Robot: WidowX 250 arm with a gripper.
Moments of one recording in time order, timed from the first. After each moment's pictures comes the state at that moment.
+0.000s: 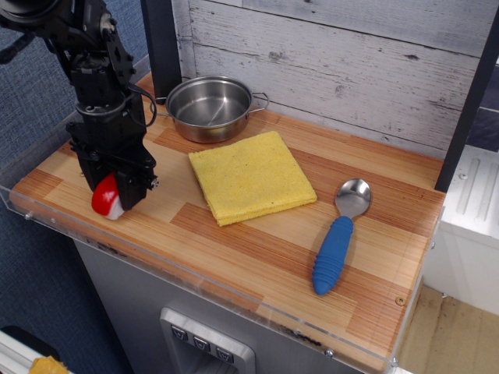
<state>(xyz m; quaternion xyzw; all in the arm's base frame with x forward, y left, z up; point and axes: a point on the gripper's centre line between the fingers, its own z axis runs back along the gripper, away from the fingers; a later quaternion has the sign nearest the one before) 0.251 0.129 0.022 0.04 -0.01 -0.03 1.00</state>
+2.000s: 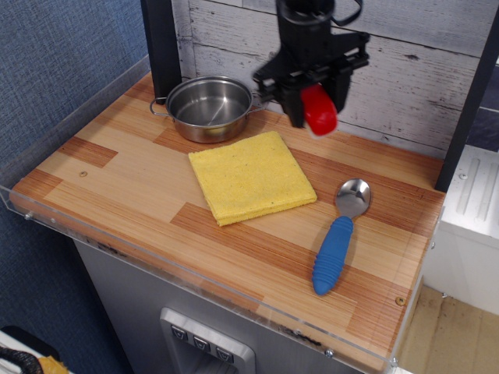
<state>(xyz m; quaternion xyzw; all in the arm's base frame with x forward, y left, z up) 0.373 -0.026 0.084 -0.06 -0.12 0.42 0.90</state>
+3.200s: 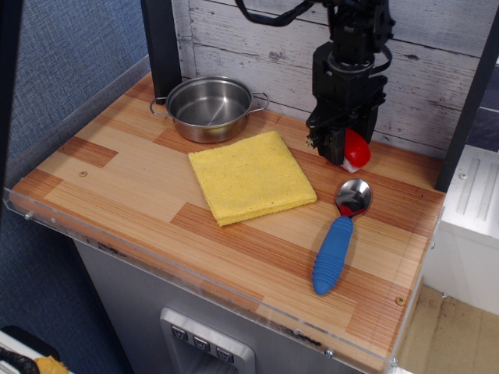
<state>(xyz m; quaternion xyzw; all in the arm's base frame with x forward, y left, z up) 0.405 -0.045 0.020 -0.04 -0.06 0.56 0.83</state>
